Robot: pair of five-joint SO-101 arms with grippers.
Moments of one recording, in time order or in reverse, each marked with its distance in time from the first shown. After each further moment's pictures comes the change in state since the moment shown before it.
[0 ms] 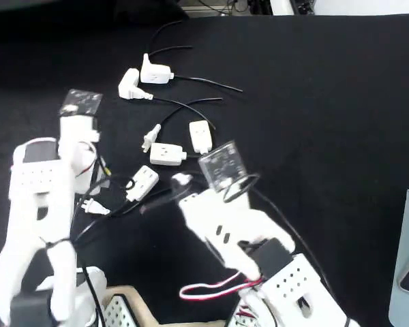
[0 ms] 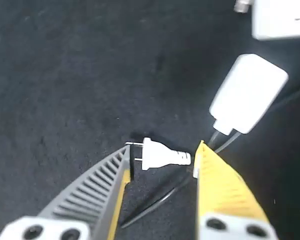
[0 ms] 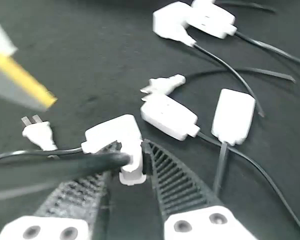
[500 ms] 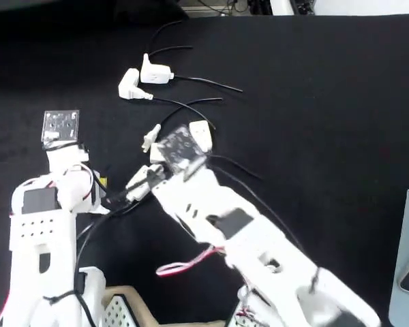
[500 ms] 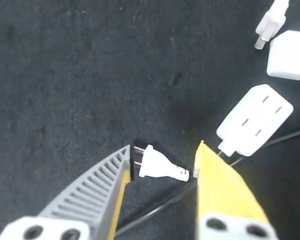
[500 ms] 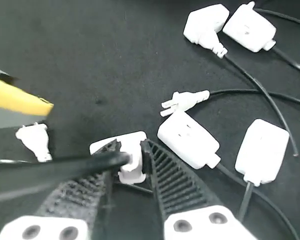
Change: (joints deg) left arm -1.4 -21.7 19.2 -9.7 9.2; right arm -3.1 36.5 -10.8 -21.3 5.7
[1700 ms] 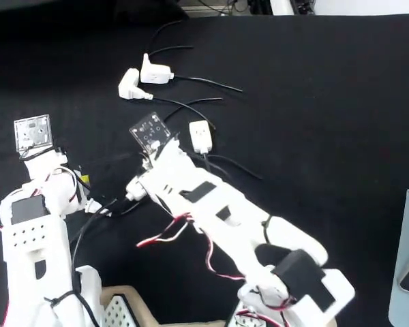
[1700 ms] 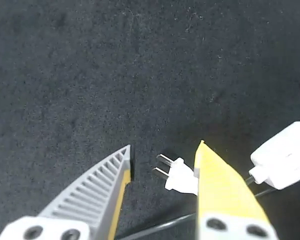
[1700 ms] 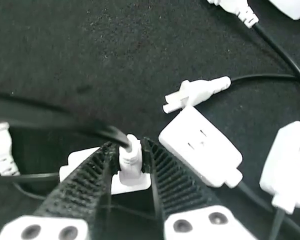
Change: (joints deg) left arm -8.2 -1.8 3.9 -5.5 2.5; right arm 0.0 30.9 -14.5 -6.8 1.1
